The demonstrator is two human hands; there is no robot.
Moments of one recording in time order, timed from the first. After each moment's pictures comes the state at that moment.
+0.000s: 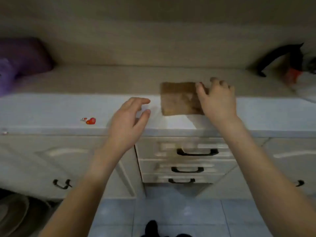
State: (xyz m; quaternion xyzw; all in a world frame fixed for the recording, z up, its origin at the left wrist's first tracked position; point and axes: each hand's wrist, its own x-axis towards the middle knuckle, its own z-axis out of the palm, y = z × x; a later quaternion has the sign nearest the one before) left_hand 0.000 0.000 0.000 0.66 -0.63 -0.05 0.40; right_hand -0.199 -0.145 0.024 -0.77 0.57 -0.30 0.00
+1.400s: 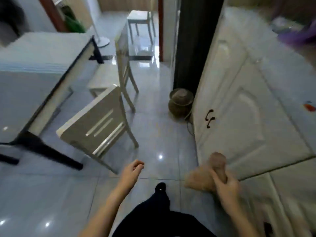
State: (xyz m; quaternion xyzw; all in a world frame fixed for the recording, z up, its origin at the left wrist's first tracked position) left_hand -0.224 0.335 -0.239 0.79 0.29 -0.06 0.54; right_hand -0.145 0.031 -0.200 -0.83 0.12 0.10 0.54
